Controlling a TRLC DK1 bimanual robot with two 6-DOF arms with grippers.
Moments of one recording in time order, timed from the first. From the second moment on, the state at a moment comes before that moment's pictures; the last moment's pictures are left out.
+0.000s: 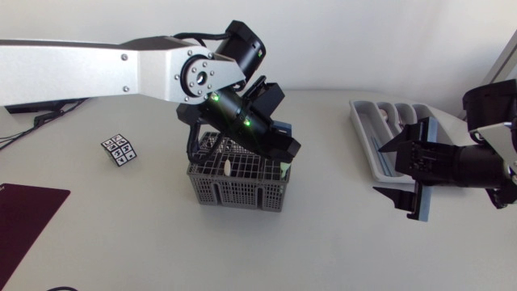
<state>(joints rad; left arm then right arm) -0.67 1.83 1.49 -0.65 0.45 0.00 0.00 1.15 0.71 -0.44 -0.30 -1.33</state>
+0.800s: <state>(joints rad) -0.57 1.78 1.61 -0.79 0.70 -0.07 0.50 1.16 0.85 -0.44 -0.26 -0.84</state>
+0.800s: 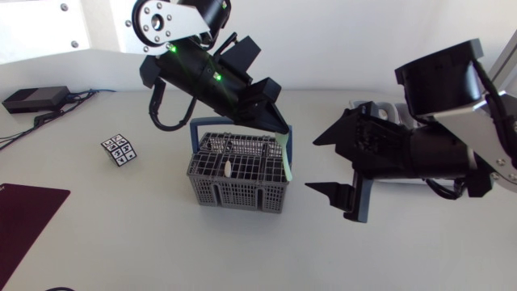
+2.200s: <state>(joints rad) -0.50 1.65 1.61 -0.80 0.82 -0.08 0.52 1.32 1.06 -0.40 -0.52 -0.55</state>
